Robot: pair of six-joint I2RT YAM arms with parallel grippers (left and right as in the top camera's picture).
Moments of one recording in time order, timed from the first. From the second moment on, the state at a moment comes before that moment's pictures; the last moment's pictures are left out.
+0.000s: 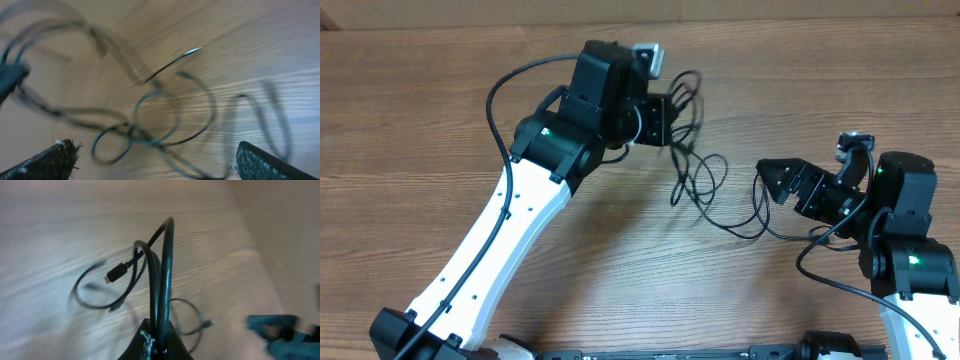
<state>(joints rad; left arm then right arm) -0.50 1.56 1.55 -0.62 0.38 -0.42 -0.09 0.93 0.88 -0.68 -0.63 0.42</state>
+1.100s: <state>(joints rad) -0.68 1.55 1.56 -0.19 0.74 -0.44 -0.09 0.95 0.88 -0.52 -1.07 0.20</state>
